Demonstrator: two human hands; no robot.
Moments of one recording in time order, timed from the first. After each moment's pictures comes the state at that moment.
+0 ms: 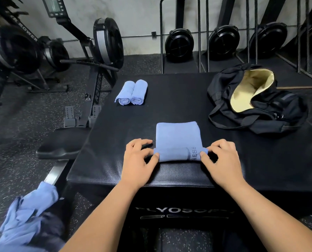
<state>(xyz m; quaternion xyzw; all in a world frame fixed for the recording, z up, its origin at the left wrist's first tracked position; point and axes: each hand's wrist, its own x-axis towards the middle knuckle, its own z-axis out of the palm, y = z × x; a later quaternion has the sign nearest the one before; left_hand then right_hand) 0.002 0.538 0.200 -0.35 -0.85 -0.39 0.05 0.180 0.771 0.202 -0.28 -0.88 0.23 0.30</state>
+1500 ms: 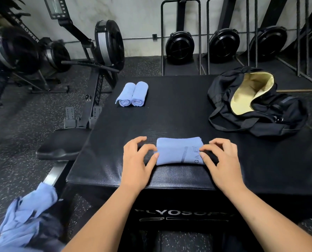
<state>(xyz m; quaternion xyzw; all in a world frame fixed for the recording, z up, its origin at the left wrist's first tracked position) 0.010 0.537 0.206 -0.35 -0.83 -0.42 0.09 0.185 0.767 0.209 -0.23 -0.88 0.26 0.33</state>
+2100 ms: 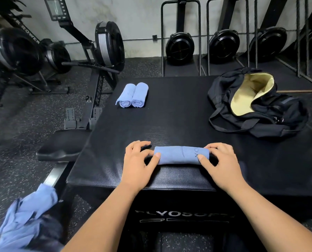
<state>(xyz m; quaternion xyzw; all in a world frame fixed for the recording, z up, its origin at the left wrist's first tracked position) 0.000 0.541 0.196 -0.34 -0.86 -0.39 0.05 0.179 0.777 0.201 -0.26 -0.88 0.27 0.28</state>
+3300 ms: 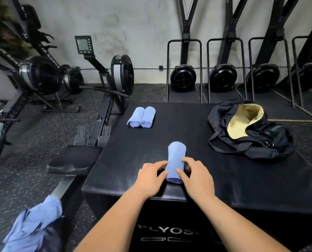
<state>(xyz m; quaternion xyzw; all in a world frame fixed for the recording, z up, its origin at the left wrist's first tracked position) 0.014 0.542 0.234 -0.34 -0.86 -0.36 -0.13 0.141 0.697 0.240 -0.30 -0.90 0.25 0.19</state>
